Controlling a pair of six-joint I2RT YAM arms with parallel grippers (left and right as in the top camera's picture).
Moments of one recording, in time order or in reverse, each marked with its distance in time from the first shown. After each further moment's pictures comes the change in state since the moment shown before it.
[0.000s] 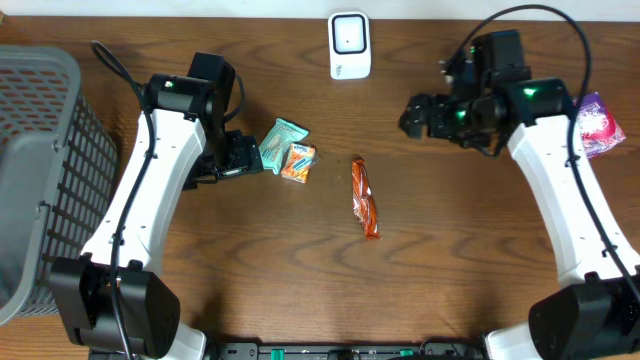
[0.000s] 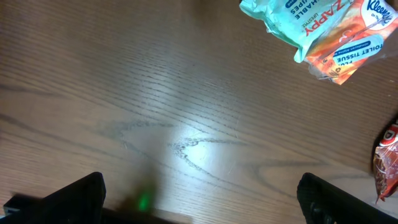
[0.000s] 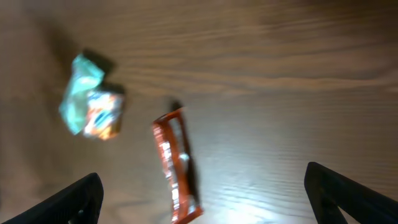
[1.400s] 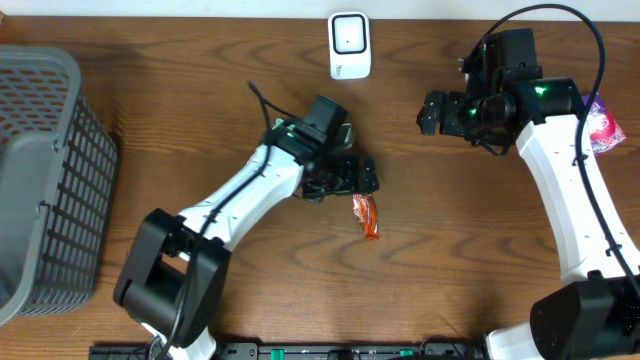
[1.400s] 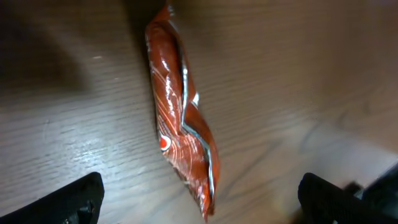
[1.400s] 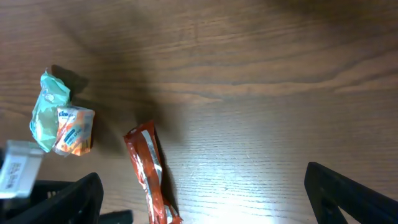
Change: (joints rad) left arm -0.398 0.135 -0.261 0.738 0.428 -0.163; right arm -0.025 0.000 0.000 0.000 0.080 0.000
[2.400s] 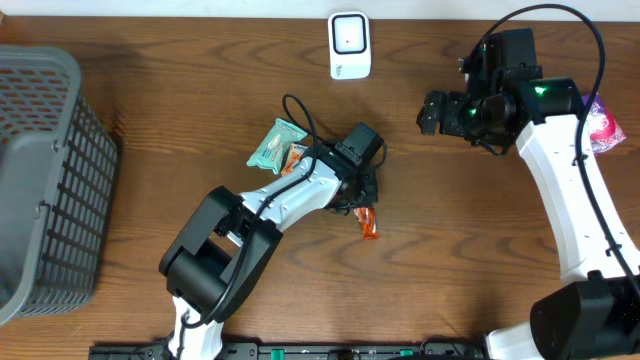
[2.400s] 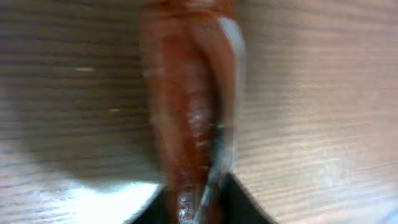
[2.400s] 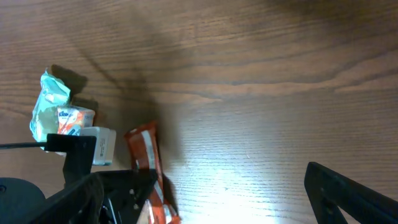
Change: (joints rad) left arm -0.123 0.176 0.000 0.130 -0.223 -0.192; right arm 0.000 0.000 0.000 0.000 0.000 0.000
